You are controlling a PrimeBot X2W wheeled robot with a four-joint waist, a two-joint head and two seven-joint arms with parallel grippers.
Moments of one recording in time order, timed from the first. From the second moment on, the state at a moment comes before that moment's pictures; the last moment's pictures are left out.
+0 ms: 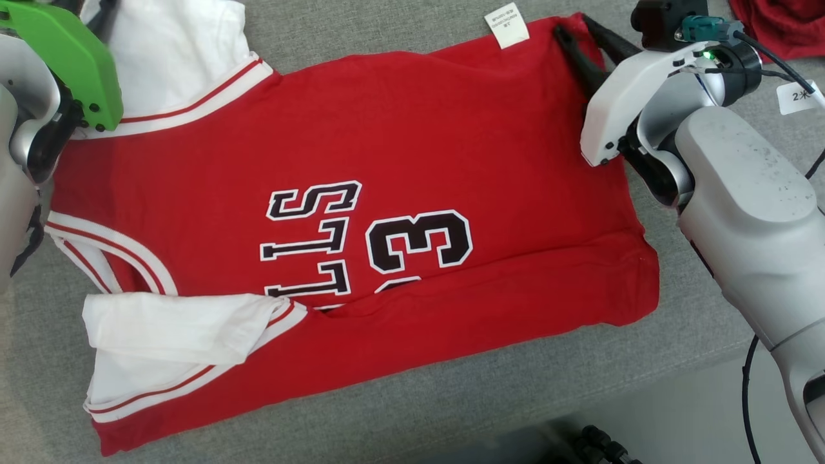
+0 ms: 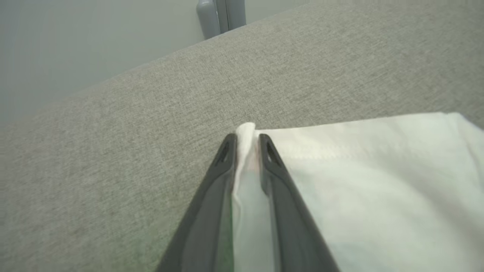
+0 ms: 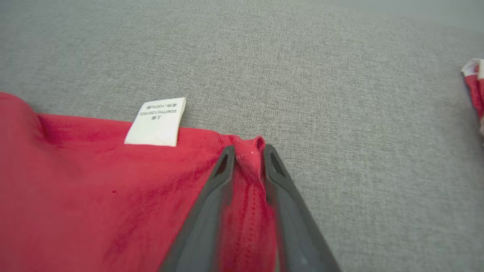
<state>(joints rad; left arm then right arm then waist) -1.27 0.52 -0.99 0.91 -0.92 -0.13 0.05 -1.02 -0.30 0.61 0.70 0.57 0.13 0.03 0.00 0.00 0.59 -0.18</state>
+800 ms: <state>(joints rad) -1.06 0.55 -0.93 0.68 -1.05 -0.12 -0.26 -0.83 -0.38 0.52 0.72 0.57 0.13 -0.22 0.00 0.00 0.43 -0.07</state>
